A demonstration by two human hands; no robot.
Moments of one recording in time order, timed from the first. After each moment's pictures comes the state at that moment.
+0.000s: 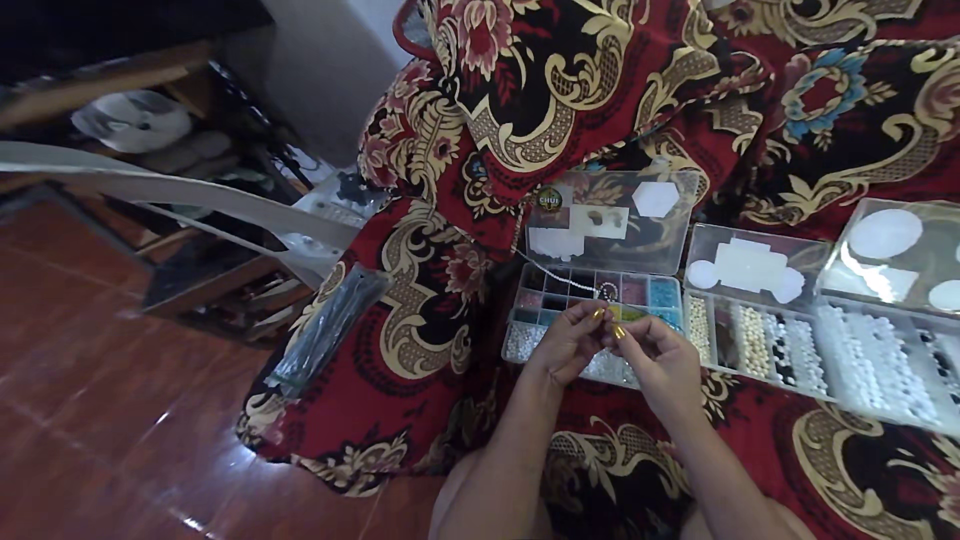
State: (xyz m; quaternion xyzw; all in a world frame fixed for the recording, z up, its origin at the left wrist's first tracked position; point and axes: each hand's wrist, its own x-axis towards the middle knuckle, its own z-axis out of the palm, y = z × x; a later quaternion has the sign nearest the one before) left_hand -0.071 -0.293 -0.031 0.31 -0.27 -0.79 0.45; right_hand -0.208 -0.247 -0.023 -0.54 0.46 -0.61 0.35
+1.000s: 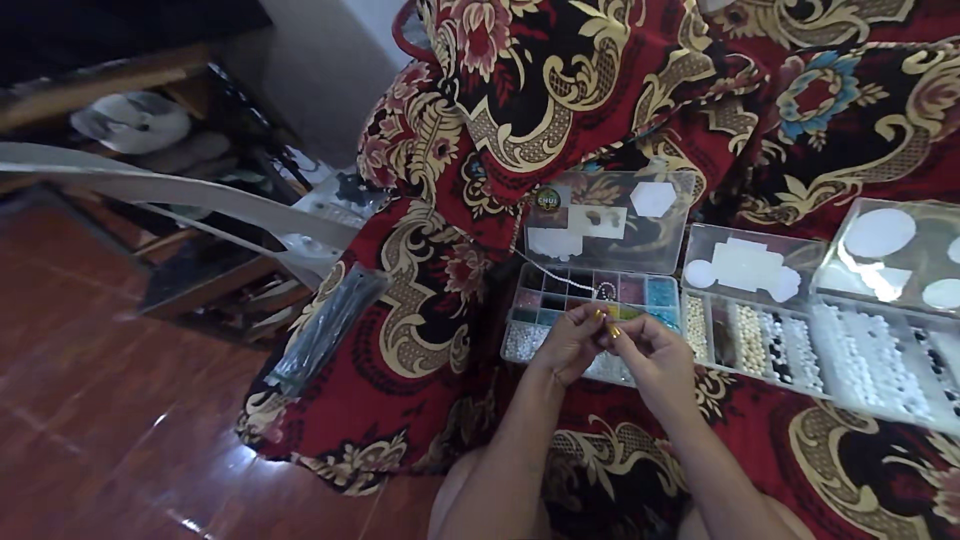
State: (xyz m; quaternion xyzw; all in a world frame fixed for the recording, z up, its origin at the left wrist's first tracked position) left_hand -0.077 -0.292 -0.035 0.32 -0.28 -0.79 0.44; right_hand -0.207 -0.247 -0.024 -0.54 0.49 -0.59 0.35
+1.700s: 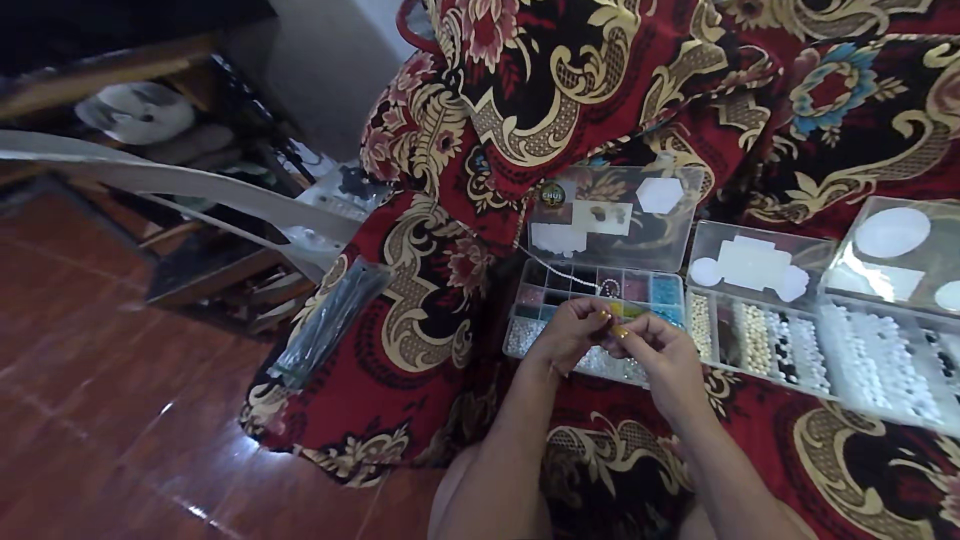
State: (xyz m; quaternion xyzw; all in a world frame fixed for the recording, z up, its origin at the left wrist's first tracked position) left_hand -0.065 -0.303 -0.035 0.30 -0.40 -0.76 0.41; right_hand -0.212 -0.246 -0.017 -0.47 0.47 -0.58 0.47
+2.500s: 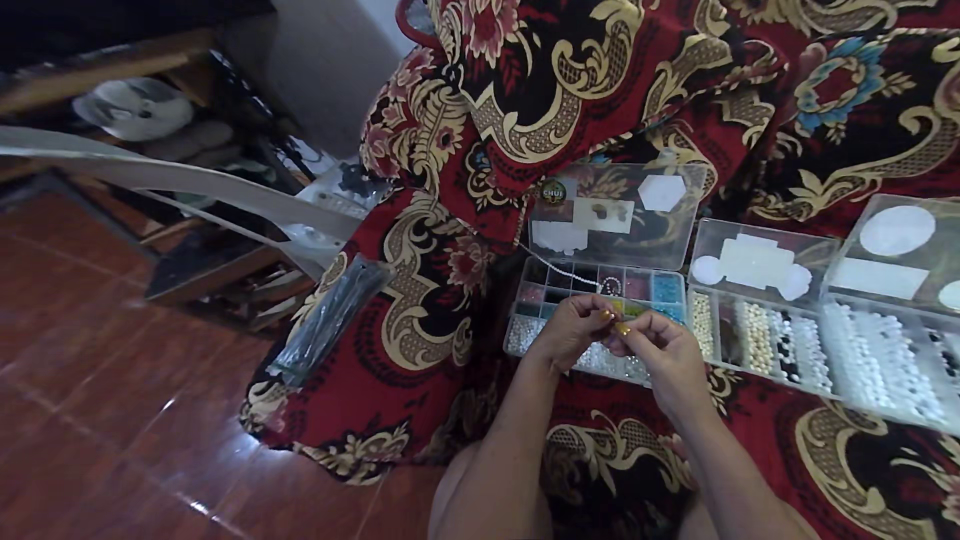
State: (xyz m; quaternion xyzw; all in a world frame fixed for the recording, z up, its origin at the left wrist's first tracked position) left_hand -0.065 -0.304 -0.036 0.29 -0.41 -0.76 0.42; right_hand -0.212 -0.247 -0.019 -0.46 0.46 -0.59 0.48
